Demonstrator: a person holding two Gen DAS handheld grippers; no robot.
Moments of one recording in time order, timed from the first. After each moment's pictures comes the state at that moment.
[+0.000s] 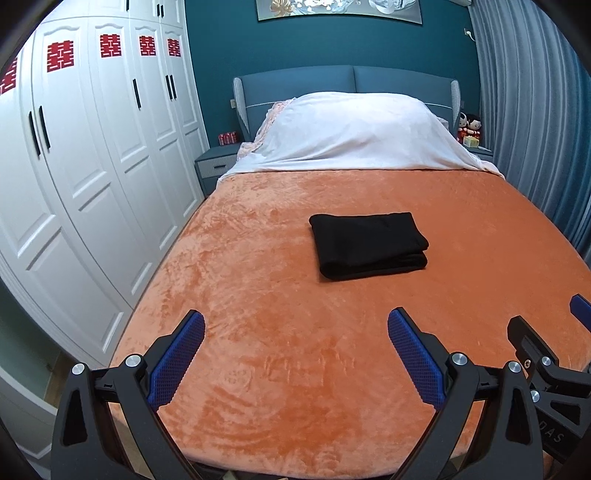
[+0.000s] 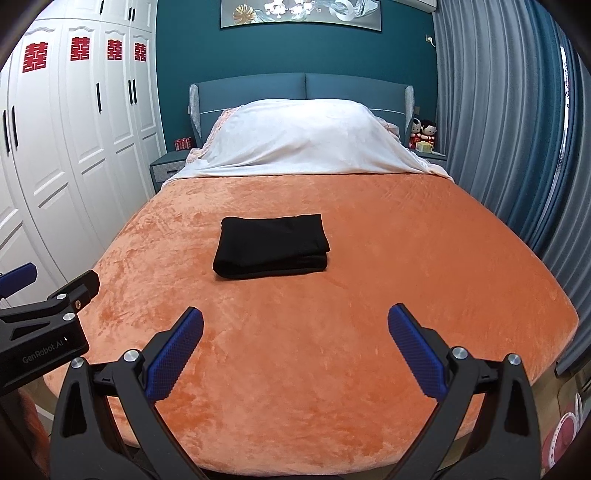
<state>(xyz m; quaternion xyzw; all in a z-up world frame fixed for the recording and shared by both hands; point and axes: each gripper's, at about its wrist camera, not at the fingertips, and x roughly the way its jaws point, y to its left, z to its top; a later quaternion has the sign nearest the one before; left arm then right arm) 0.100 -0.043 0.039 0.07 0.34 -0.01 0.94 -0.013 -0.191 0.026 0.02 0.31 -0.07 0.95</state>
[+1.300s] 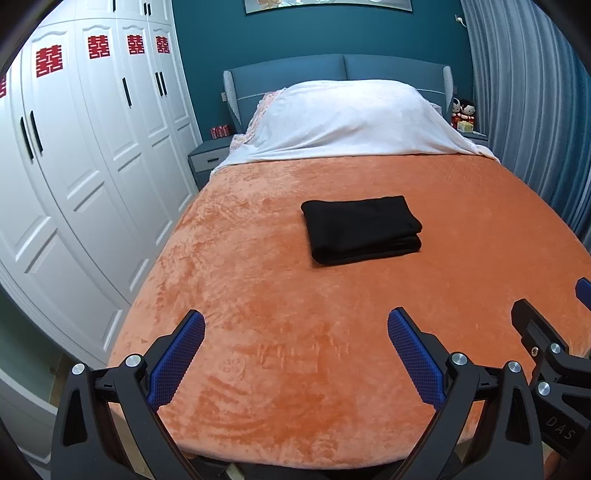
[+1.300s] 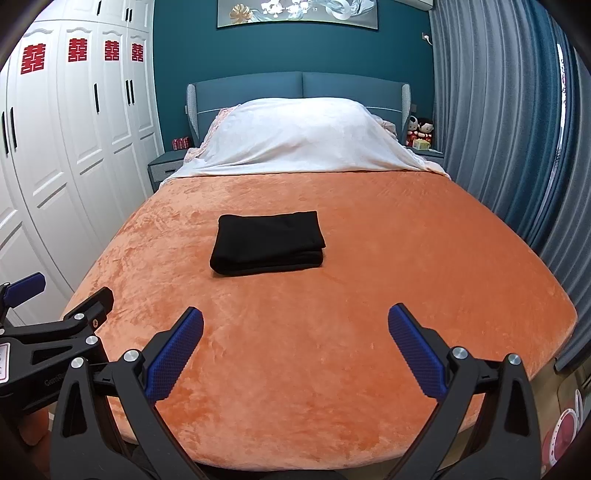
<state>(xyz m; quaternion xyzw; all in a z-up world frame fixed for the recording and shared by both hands) 0.098 -0.054 0.025 0.08 0.37 -0.02 0.93 -0.022 -0.195 0.030 0.02 0.32 -0.08 0.95</state>
